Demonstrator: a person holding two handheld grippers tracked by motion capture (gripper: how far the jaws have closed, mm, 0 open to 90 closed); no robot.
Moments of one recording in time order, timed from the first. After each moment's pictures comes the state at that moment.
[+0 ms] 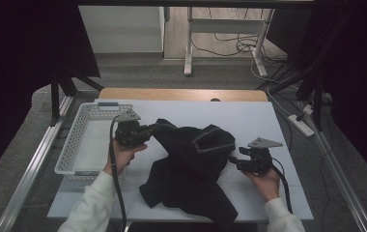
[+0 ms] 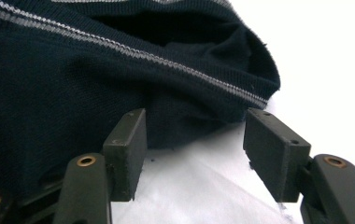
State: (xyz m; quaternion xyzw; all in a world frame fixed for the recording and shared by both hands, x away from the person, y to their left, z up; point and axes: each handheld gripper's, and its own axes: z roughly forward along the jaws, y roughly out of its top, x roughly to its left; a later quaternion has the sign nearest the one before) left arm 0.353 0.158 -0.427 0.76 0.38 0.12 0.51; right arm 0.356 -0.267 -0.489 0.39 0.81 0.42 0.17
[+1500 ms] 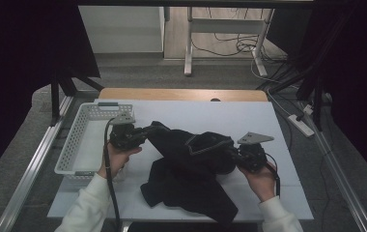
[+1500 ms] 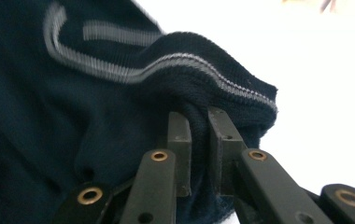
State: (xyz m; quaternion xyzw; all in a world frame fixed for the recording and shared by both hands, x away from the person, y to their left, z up) left arm 0.347 0.164 -0.434 0.77 0.38 0.12 0.49; right arm 0.342 -0.231 -0.454 0.35 0.84 0.37 0.18
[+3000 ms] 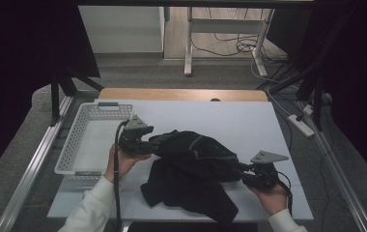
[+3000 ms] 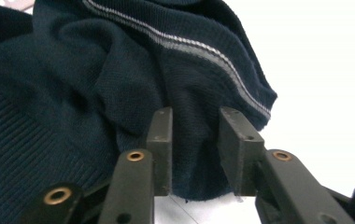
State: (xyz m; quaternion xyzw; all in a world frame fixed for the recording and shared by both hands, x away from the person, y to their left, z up) left arm 0.343 0.135 -0.426 0.80 0.38 0.15 0.44; right arm 0.305 -0.272 -0.478 0.36 0.83 0.41 0.14
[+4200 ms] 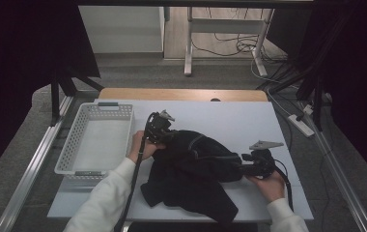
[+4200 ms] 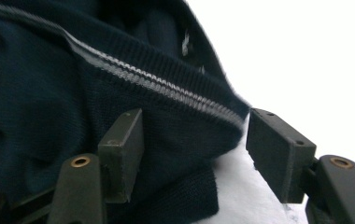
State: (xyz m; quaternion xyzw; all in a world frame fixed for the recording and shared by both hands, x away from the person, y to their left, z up) left arm 0.409 0.086 -0.456 0.86 0.36 0.10 0.36; right arm 0.353 -0.276 -0.497 0.40 0.83 0.37 0.11
